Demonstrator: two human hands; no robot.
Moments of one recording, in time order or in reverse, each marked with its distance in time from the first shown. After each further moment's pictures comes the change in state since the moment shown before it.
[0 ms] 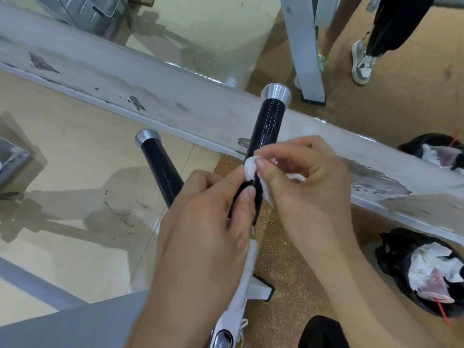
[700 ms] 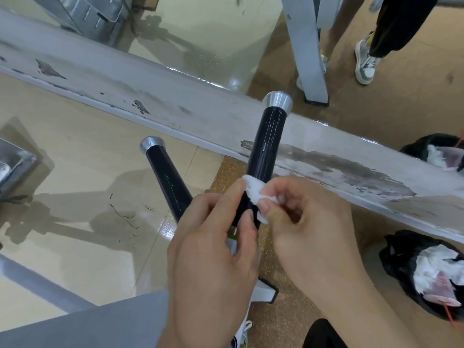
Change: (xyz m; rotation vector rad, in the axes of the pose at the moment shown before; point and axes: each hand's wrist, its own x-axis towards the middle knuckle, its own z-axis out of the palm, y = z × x) left_hand -0.014 -0.003 0.014 -0.074 0.166 -0.049; right_hand -0.021 -0.007 -0.006 -0.248 -0.142 0.020
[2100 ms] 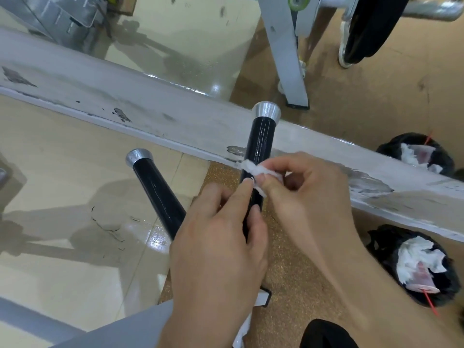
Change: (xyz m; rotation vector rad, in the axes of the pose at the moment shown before) left_hand 0.026 0.009 0.000 0.123 -0.106 0.087; right_hand 0.038 -0.003 -0.002 0.034 0.114 -0.006
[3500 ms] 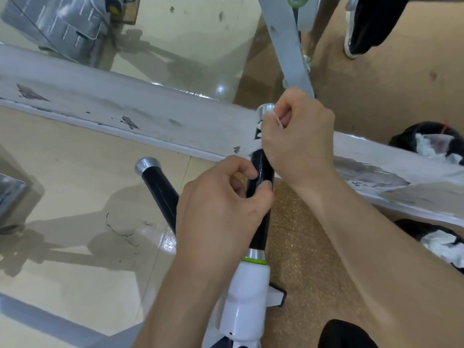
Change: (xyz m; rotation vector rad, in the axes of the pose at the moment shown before) left_hand 0.042 -0.001 -0.003 -0.338 -0.100 -0.248; right_hand 0.069 0.002 0.020 -0.160 0.269 -0.045
